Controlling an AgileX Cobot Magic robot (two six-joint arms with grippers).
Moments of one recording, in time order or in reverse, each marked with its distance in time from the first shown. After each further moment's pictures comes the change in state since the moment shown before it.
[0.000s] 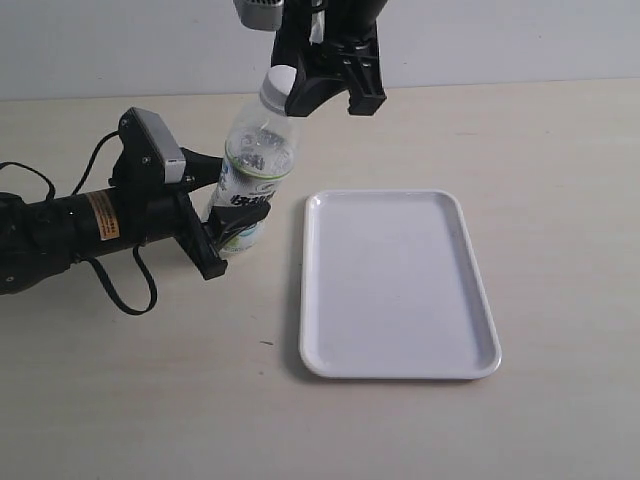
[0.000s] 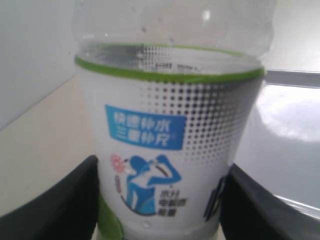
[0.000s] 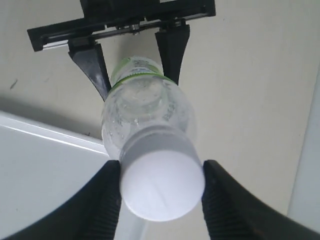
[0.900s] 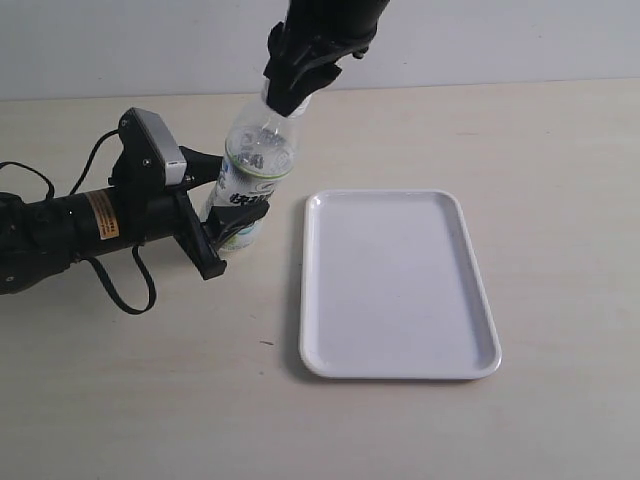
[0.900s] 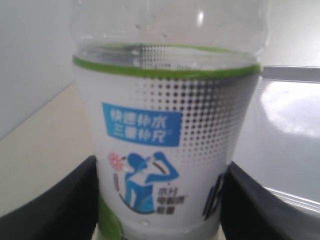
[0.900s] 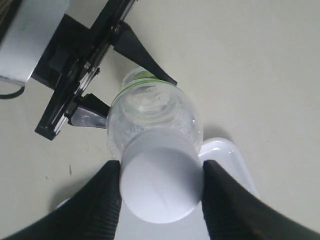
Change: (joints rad) left arm 0.000 0.000 0.000 -0.006 0.000 0.038; right arm 0.000 0.000 0.002 0.000 0.006 0.794
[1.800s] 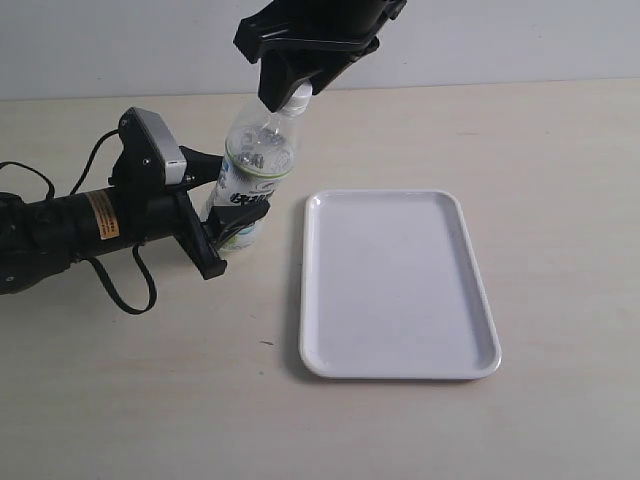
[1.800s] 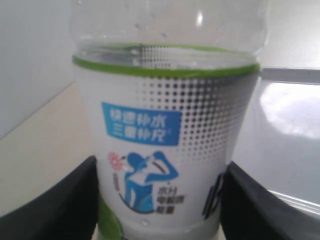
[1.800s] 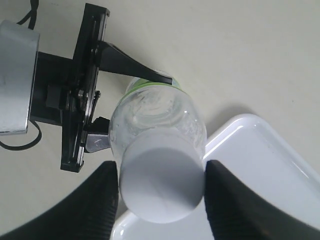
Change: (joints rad) left arm 0.000 0.000 0.000 0.000 0.000 0.000; right arm 0.000 0.000 0.000 0.010 0.000 0.364
